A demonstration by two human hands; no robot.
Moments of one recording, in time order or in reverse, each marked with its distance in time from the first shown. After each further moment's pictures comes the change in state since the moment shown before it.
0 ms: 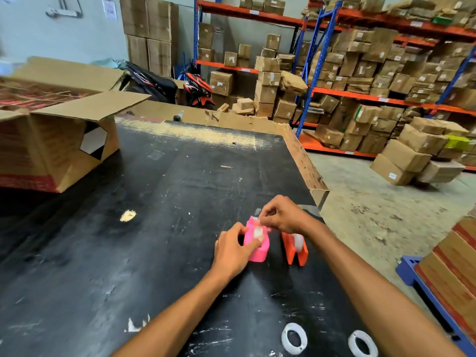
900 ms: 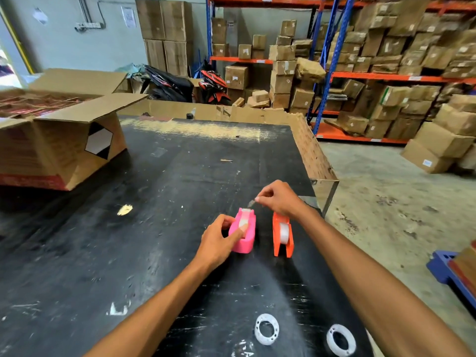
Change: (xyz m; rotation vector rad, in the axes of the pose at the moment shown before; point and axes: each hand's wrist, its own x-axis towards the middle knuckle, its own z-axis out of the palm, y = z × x) left_hand 0.001 0.001 0.012 -0.021 0.030 -0.027; right_hand 0.022 0.046 -0.015 0.013 0.155 0.026
